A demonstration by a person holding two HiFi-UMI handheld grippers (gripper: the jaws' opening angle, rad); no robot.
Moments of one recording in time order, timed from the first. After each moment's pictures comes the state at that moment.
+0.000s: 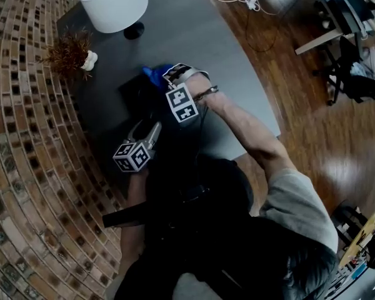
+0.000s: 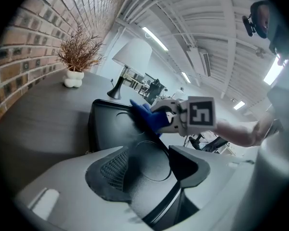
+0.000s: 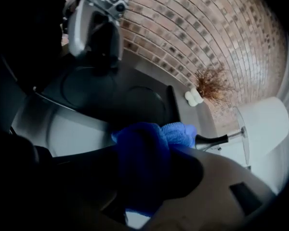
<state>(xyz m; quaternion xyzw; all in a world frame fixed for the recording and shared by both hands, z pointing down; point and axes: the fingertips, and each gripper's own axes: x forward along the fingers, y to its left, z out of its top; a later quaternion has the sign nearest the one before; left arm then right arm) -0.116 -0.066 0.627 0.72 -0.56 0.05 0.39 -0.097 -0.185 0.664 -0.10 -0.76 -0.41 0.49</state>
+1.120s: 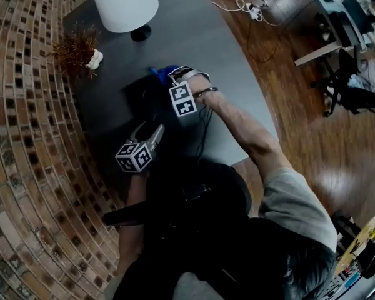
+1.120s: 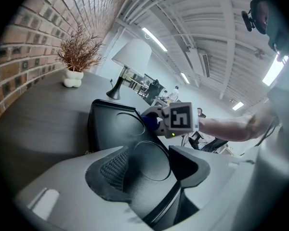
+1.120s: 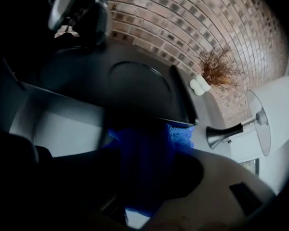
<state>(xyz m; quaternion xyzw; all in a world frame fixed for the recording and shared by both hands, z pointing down) -0.117 -0.069 0.628 0.73 -0.56 0.05 0.39 -0.106 -0.209 0.707 -0.10 -0.77 -0.37 0.52</state>
